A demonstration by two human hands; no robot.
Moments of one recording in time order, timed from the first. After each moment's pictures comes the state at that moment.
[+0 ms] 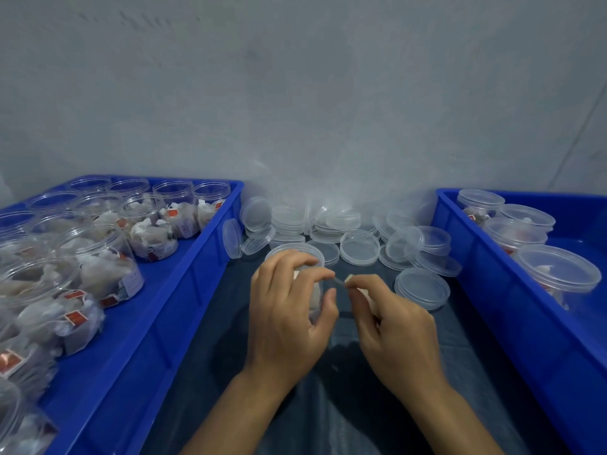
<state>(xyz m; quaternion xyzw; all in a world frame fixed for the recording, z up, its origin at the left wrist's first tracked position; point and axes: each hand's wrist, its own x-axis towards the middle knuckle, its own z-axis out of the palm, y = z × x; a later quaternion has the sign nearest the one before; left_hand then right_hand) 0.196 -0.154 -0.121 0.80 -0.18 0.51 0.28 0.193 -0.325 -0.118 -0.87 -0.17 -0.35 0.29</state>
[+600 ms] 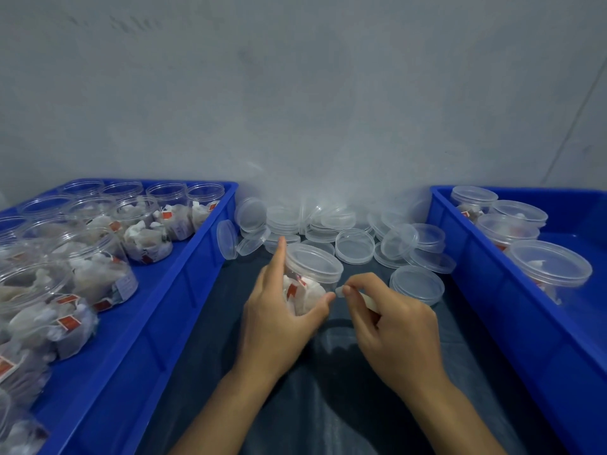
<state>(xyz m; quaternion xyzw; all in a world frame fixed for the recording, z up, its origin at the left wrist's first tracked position) 0.199 -0.146 -0.127 0.83 -0.05 0.28 0.47 0.187 -0.330 -0.108 -0.86 -0.18 -0.37 0.30</state>
